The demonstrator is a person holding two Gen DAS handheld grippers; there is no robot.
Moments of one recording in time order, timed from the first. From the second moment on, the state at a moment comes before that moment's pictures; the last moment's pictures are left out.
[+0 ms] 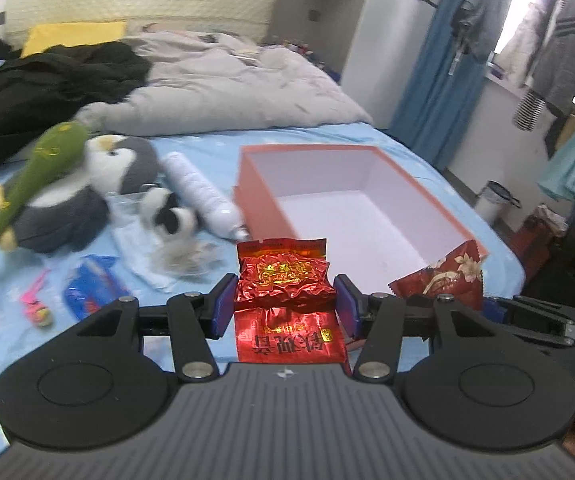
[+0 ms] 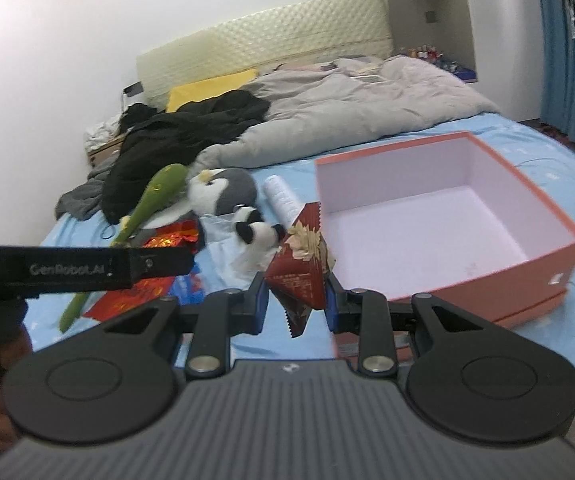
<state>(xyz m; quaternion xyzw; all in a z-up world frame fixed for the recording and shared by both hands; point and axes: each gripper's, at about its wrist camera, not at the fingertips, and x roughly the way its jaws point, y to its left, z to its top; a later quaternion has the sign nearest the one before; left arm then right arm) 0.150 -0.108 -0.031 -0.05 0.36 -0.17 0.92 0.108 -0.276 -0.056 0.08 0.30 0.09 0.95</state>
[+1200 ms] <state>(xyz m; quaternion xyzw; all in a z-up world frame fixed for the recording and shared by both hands) 0.345 -0.247 -0.074 0.01 0.45 -0.24 0.86 0.238 -0.390 -0.083 0.10 0.39 0.00 0.91</state>
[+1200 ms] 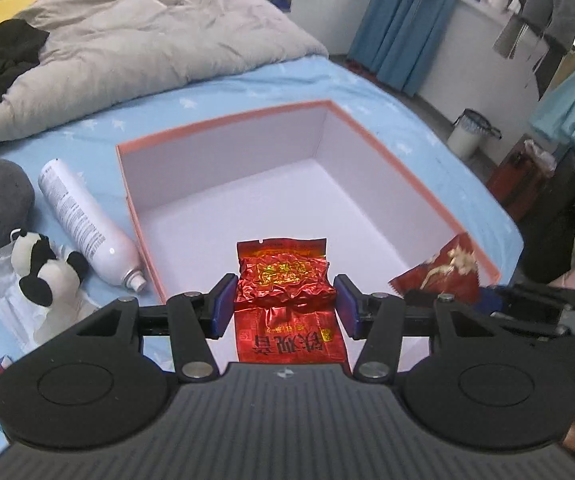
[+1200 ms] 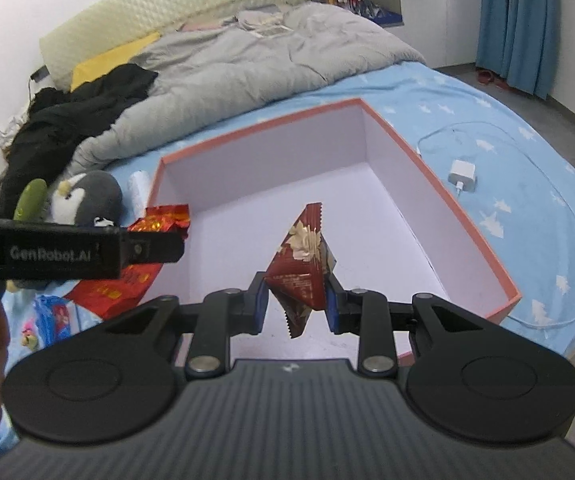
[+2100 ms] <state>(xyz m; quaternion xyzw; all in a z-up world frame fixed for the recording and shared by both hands) 0.261 -0.214 -0.033 0.02 0.36 -0.24 0.90 0.188 -0.382 -0.069 0.11 0.34 0.01 0.93</state>
